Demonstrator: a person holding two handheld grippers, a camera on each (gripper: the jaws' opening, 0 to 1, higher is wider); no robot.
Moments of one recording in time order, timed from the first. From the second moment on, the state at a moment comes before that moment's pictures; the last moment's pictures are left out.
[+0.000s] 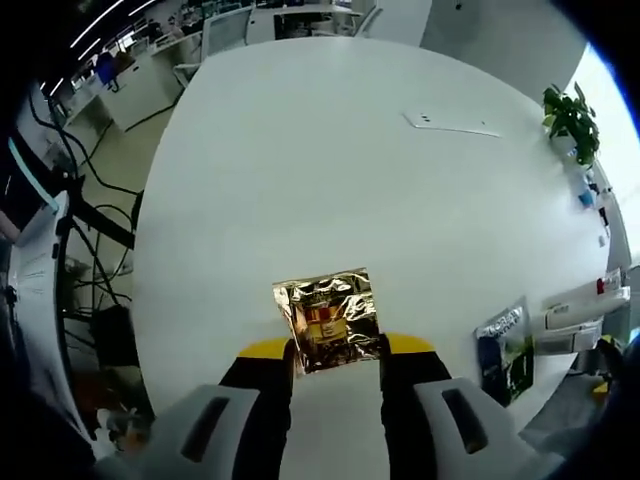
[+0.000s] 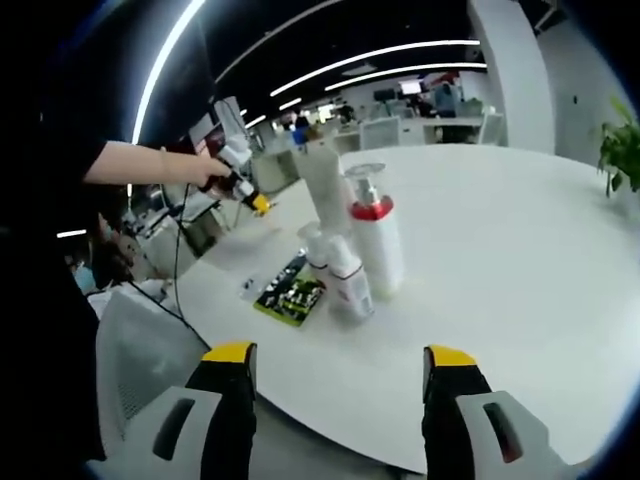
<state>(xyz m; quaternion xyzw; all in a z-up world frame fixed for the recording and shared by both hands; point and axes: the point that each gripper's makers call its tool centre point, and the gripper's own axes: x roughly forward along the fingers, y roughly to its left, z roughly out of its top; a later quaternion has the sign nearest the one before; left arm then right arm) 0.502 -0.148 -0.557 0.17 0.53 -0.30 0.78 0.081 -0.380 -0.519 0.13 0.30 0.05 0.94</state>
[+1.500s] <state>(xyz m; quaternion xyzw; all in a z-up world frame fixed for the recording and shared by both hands) 0.365 -0.189 -0.593 0.16 0.56 -0.33 0.74 0.081 -0.366 -0.505 0.12 0.27 0.08 0.95</state>
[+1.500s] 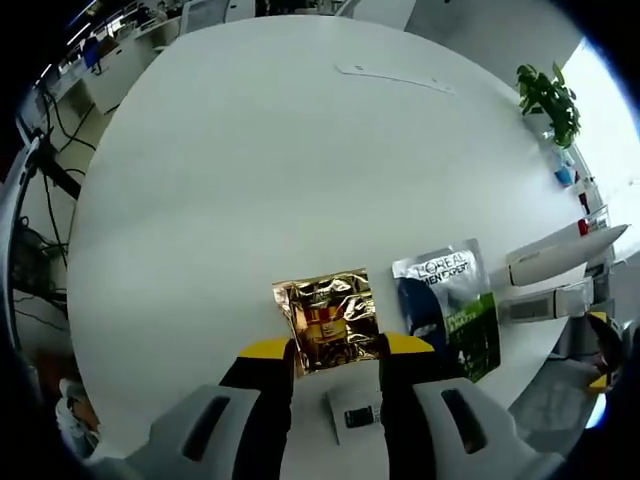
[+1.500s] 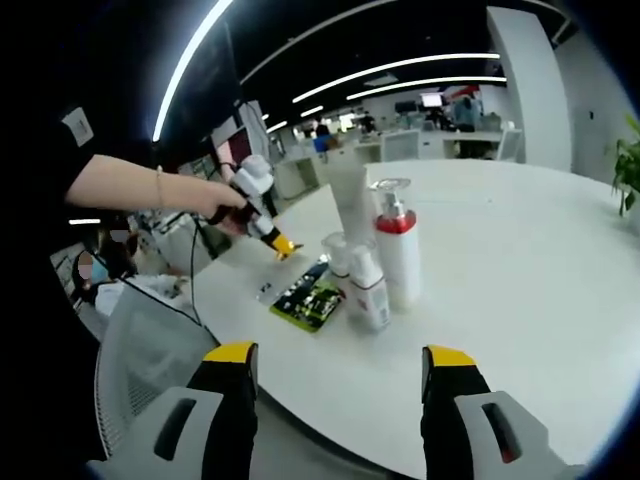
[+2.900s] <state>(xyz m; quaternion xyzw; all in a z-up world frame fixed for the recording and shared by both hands) 0.344 -0.205 -0.610 0.16 0.58 -0.31 0.74 0.079 -0.366 -0.504 0.12 0.27 0.08 0.95</state>
